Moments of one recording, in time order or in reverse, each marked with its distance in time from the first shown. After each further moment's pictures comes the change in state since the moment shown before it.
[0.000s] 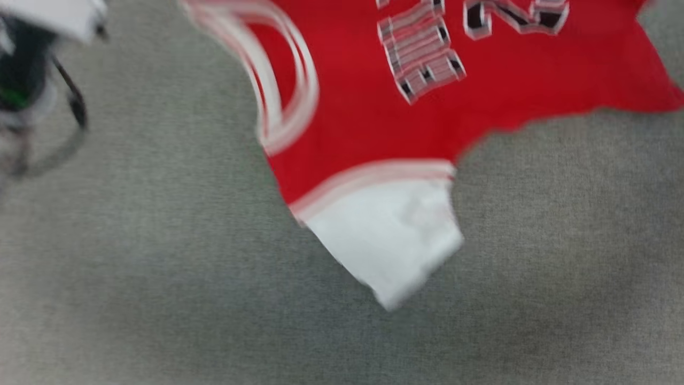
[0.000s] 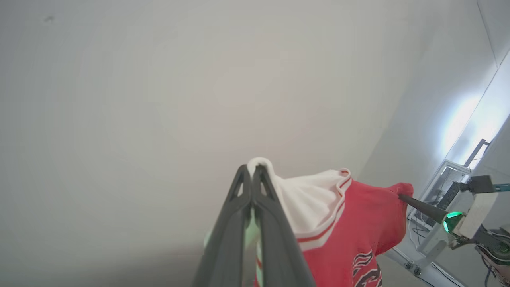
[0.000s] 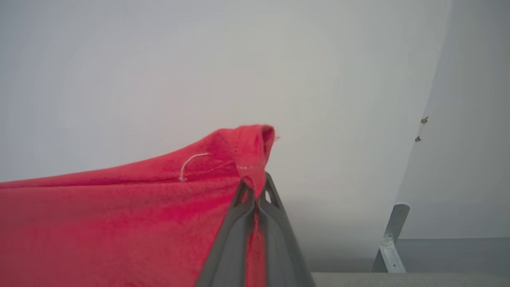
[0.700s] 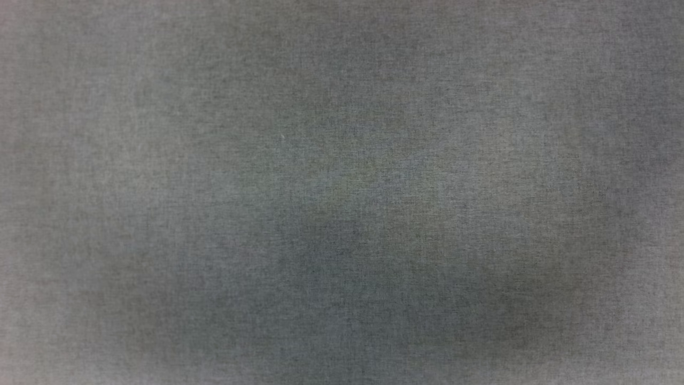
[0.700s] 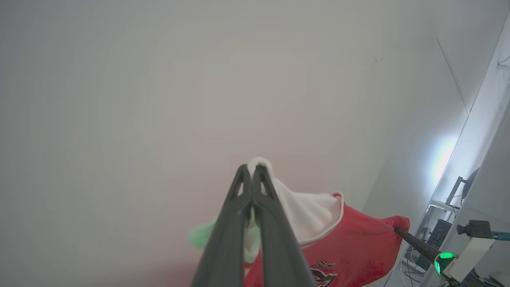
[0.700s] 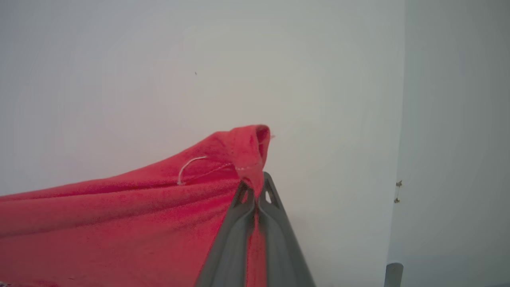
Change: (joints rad) left arm -0.459 -0.063 -0.040 0.209 -0.056 0.000 -0.022; right arm -0.437 0.072 -0.026 0.317 -0.098 0.001 -0.235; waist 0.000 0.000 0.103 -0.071
